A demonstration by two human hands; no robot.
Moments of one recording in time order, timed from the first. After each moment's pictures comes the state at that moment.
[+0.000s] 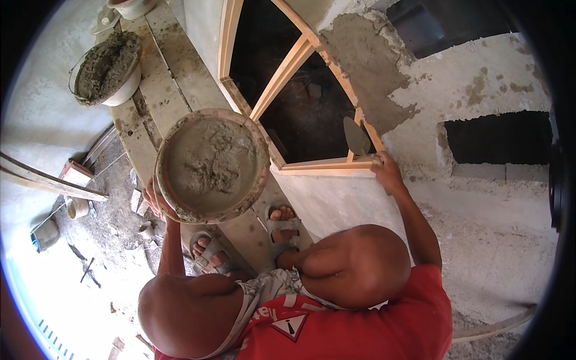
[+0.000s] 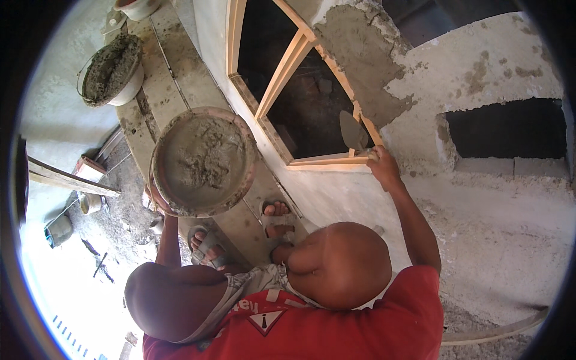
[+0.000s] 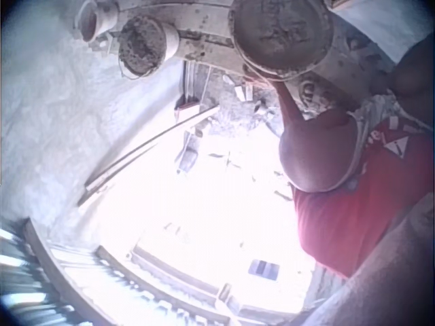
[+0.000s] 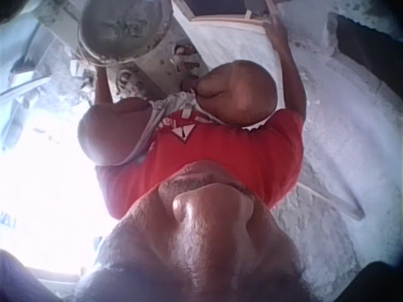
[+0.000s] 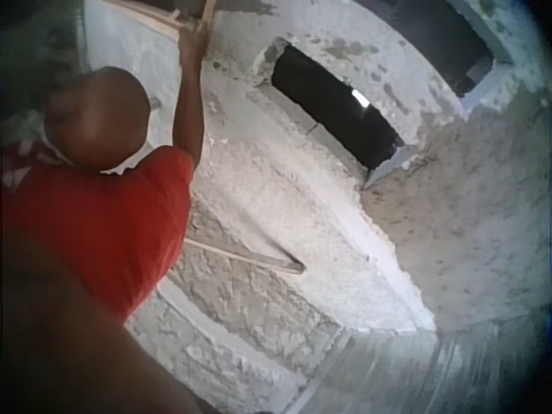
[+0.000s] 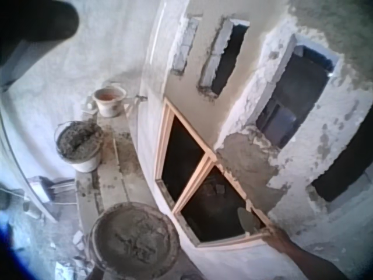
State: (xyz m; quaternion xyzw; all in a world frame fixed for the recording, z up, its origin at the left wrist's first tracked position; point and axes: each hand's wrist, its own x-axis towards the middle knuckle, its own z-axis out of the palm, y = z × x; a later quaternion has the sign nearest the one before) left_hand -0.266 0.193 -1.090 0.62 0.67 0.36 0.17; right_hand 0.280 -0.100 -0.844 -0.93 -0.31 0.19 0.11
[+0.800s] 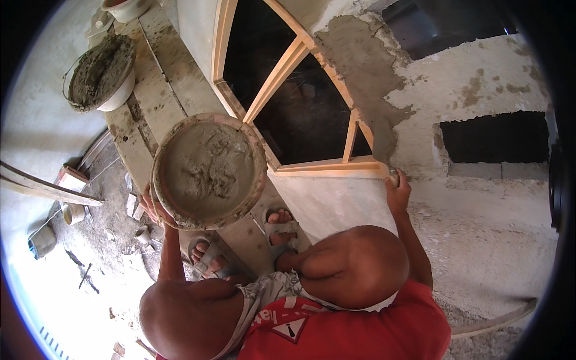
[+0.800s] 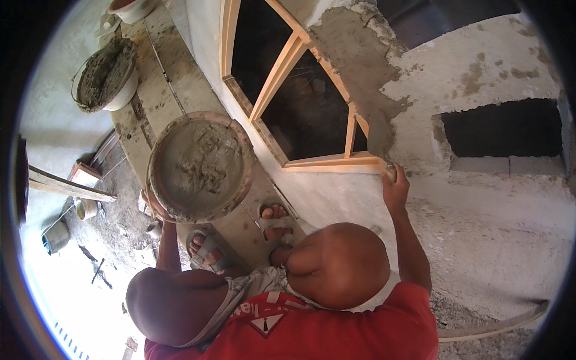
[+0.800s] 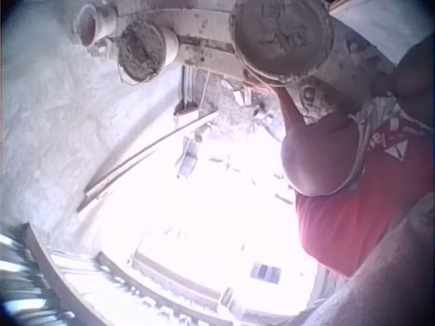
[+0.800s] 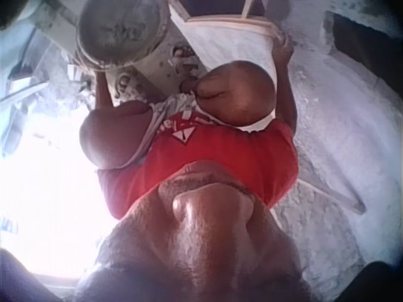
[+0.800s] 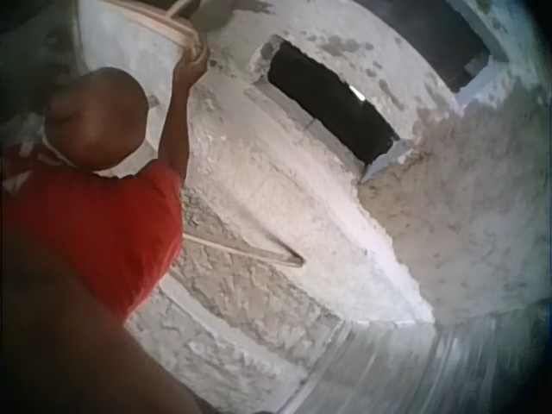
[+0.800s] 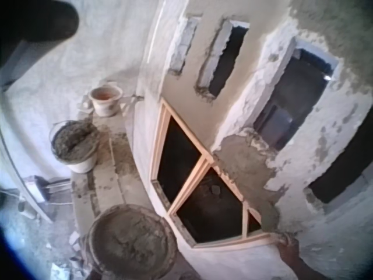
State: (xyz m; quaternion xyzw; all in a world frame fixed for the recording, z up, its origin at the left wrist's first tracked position) left_hand -0.268 0.190 -1.103 0.61 0.68 0.37 0.15; right_hand 0.258 -0.164 -0.833 -0.92 -0.34 -0.03 0.19
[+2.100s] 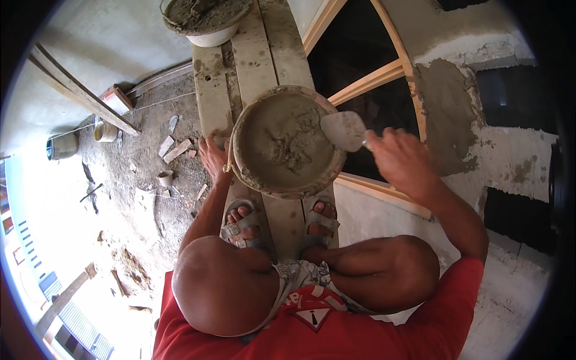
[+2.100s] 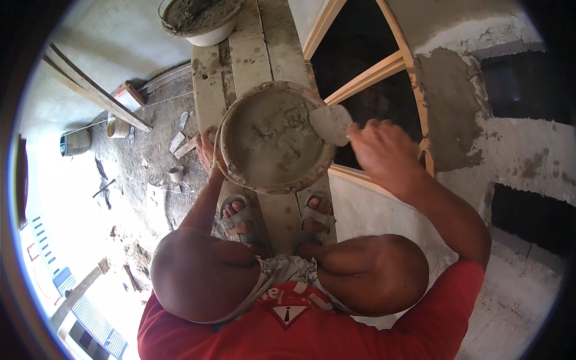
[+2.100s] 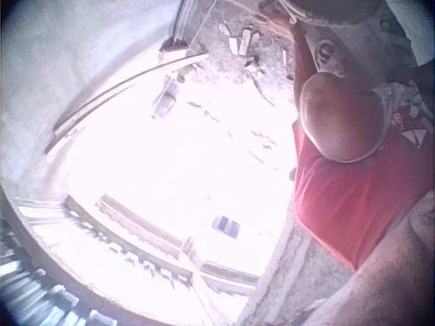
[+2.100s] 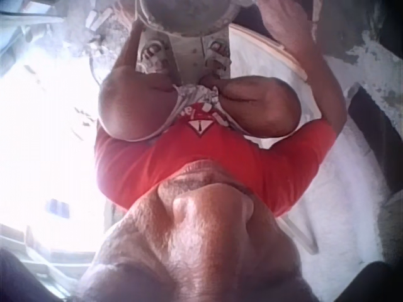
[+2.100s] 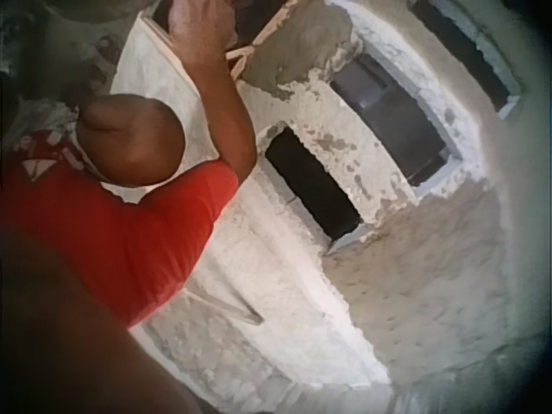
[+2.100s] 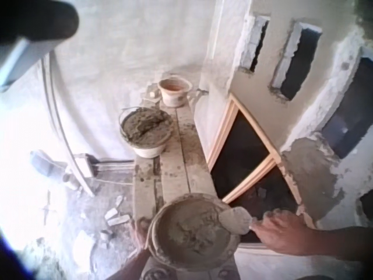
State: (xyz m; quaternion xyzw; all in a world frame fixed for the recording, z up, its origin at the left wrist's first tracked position) left_hand -0.254 0.191 -1.038 0.53 0.77 0.25 0.24; right_hand 0.068 0.123 -0.718 -0.56 -0.81 -0.01 -0.17
